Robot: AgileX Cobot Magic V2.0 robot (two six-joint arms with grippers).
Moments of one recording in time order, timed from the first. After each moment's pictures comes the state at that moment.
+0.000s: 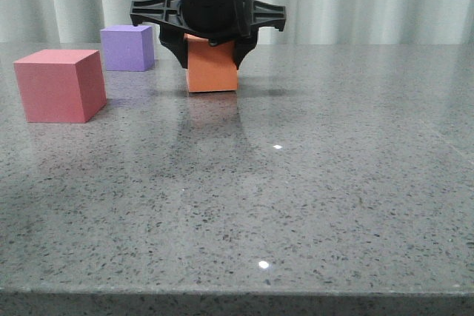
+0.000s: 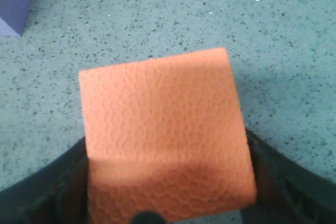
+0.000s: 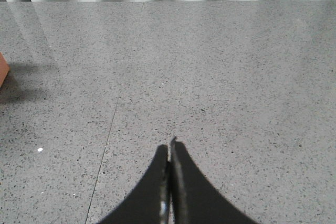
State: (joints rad) left arm -0.76 2.11 -1.85 0.65 0.92 -1.07; right arm 0.05 0.51 -0.54 -0.05 0.42 0.10
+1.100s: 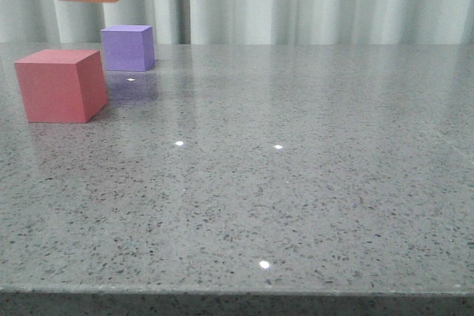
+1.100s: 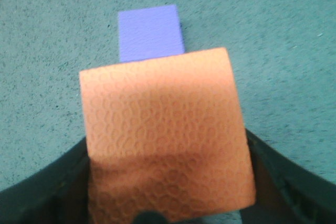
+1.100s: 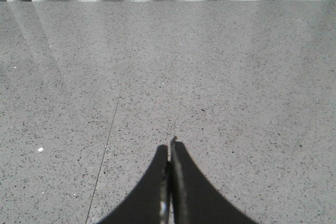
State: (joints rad) left arm -0.46 1.66 -1.51 0.38 0.74 -0.46; right arm 0.05 0.51 -0.54 -0.05 0.42 0.10
